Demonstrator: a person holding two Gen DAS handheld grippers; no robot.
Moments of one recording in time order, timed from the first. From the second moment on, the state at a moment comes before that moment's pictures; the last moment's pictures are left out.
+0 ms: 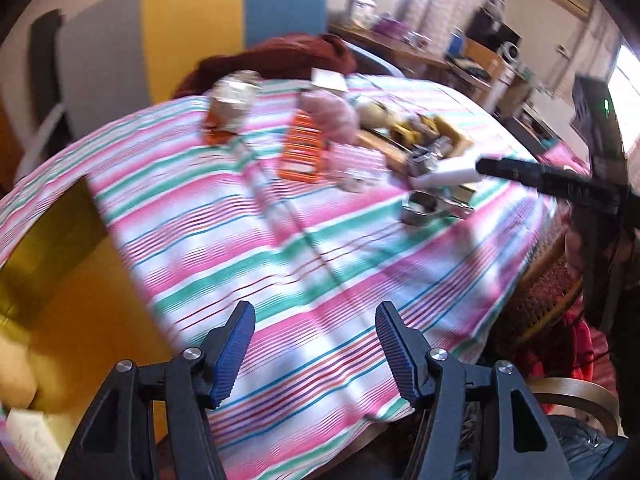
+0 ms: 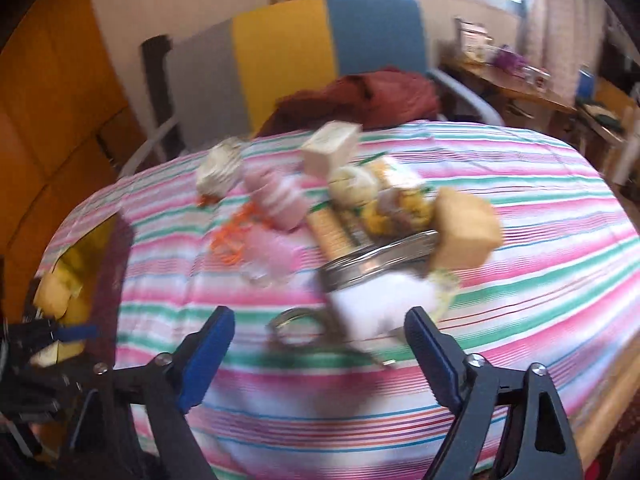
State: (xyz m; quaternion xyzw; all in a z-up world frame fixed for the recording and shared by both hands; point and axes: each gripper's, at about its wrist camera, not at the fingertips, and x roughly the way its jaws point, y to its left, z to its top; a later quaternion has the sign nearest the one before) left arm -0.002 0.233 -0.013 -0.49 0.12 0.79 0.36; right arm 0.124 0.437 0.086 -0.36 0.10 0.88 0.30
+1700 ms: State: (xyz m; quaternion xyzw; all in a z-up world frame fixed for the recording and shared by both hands) left arm -0.051 0.439 -0.070 -0.60 0.07 0.70 0.38; right arm 0.095 0.529 0.062 -0.56 0.15 0.77 0.25
